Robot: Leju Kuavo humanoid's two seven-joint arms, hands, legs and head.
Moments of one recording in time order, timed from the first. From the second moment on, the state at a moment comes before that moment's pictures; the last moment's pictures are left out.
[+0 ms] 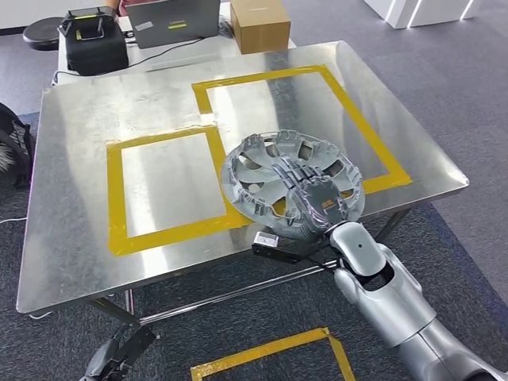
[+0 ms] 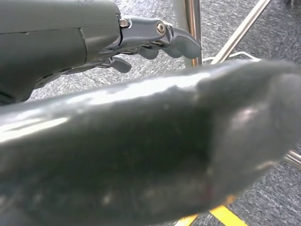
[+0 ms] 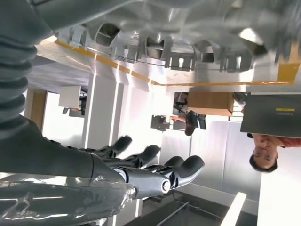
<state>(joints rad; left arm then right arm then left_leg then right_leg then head) 0.00 0.03 -0.08 -0.68 -0.61 0.29 -0.04 -0.44 -0.21 0.64 -1.39 1.26 -0.09 0.12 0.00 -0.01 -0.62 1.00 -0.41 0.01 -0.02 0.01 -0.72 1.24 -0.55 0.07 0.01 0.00</state>
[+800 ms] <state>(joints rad) 0.01 0.03 -0.08 -0.68 -0.60 0.29 -0.04 -0.44 -0.21 0.64 -1.39 1.26 -0.09 0.12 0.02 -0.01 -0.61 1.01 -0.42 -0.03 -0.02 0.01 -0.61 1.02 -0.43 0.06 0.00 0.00</state>
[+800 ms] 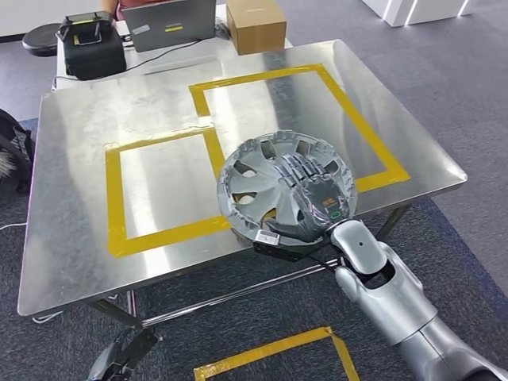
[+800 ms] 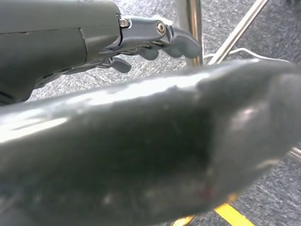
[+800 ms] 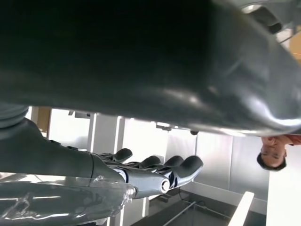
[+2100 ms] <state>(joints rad) 0.03 0.01 -0.06 -0.68 -0.59 0.28 -0.04 -0.39 -0.23 0.64 -1.43 1.22 -0.09 0.11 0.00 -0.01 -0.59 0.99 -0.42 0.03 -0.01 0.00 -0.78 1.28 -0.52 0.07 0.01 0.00</state>
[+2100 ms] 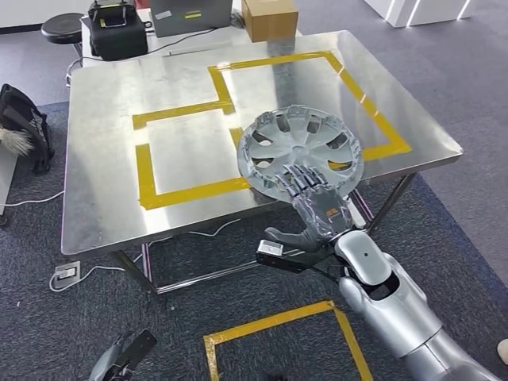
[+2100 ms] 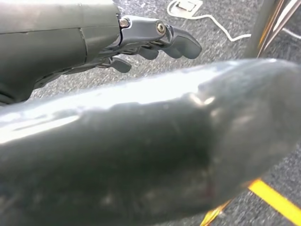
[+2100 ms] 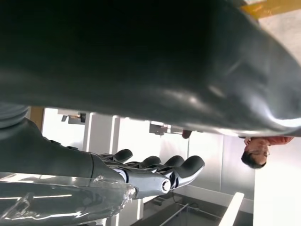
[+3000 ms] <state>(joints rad) 0.02 0.01 -0.07 -0.68 -0.60 0.29 -0.03 -0.36 -0.25 0.63 -1.45 1.20 -0.10 0.11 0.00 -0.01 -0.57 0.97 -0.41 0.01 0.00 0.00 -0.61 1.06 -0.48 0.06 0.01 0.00</state>
